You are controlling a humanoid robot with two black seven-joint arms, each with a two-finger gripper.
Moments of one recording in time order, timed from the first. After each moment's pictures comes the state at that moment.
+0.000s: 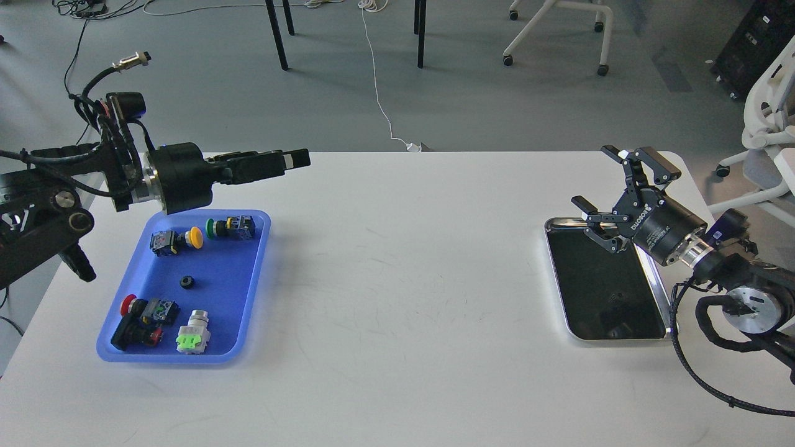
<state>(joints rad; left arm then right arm) -0.78 0.74 -0.53 -1.30 1.07 -0.36 -0.49 0.69 -0.70 0.26 0.97 -0.15 0.48 0.49</state>
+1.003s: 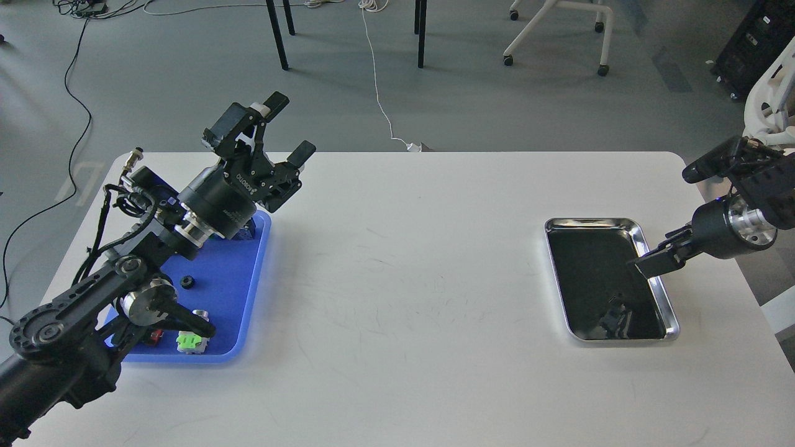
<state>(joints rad) -0.41 0.41 -0.94 -1.29 0.71 -0.34 -0.44 1.40 -0.78 -0.50 1.05 -1.66 0.49 0.49</state>
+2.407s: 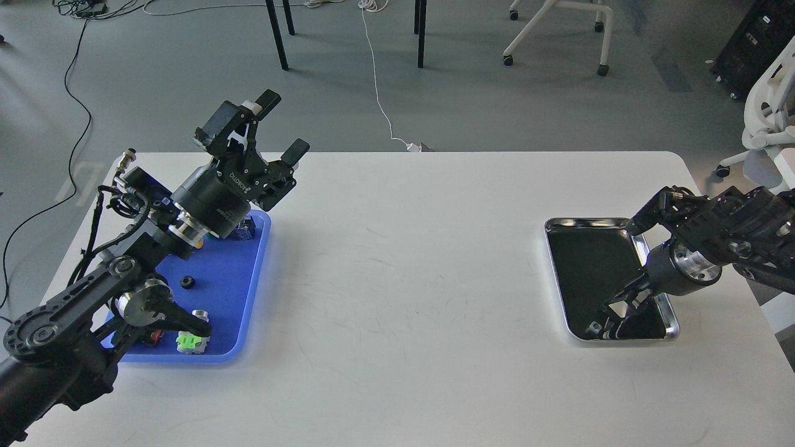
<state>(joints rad) -0.40 0.41 -0.97 -1.29 0.71 -0.35 -0.44 1.28 -0.62 -0.58 0.95 -1.66 0.41 0.49</state>
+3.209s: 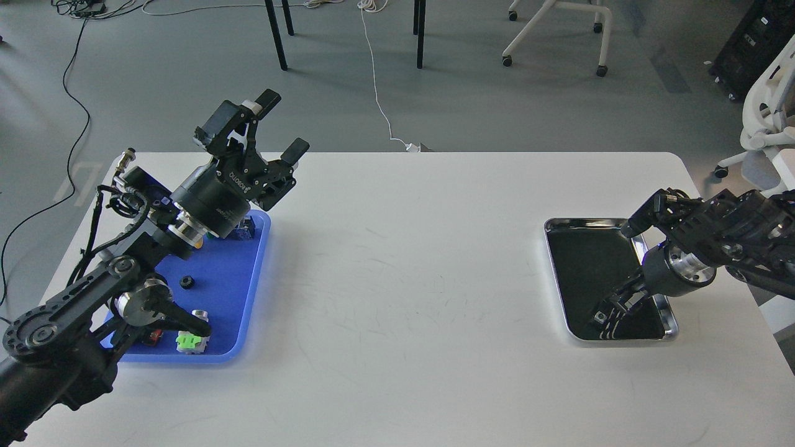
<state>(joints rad) -0.40 0.41 -0.97 -1.29 0.71 -0.35 -0.44 1.26 -0.59 -0.58 0.92 -1.65 0.40 0.49</state>
